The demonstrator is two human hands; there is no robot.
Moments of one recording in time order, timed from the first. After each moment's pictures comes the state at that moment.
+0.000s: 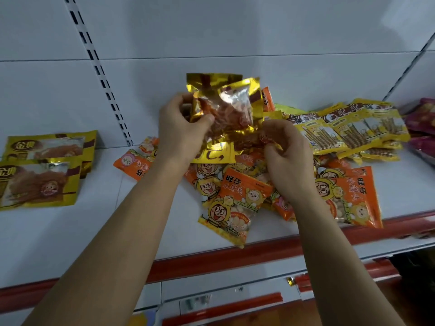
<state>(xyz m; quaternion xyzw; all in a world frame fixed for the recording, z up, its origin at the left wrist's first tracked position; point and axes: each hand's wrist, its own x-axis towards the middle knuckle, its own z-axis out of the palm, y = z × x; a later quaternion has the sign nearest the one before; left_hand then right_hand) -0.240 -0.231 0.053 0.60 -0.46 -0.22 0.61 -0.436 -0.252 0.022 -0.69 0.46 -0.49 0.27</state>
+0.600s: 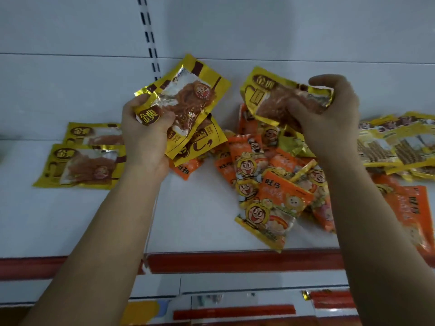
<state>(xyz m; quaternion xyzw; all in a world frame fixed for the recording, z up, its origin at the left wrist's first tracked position) -0.152 -0.174 0.053 0.52 -0.19 -0.26 0.79 -0.393 -0.277 0.080 -0.66 0.48 -0.53 0.23</state>
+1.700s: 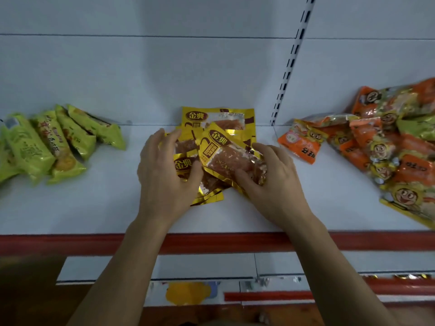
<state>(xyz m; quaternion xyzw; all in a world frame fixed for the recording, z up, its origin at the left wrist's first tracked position) 0.045 0.005 -0.013 0.76 -0.49 -0.01 0.42 -0.144 -0.079 -0.013 -0.80 0.48 -0.28 0.24</state>
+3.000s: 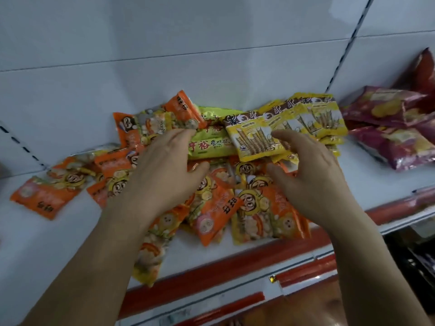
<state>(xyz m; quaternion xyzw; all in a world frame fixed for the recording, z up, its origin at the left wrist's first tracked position) -0.353 -0.246 0.056 0.70 -0.69 -0.06 0.18 -0.590 -0.267 0.041 -0.76 0.56 -0.29 0.13</state>
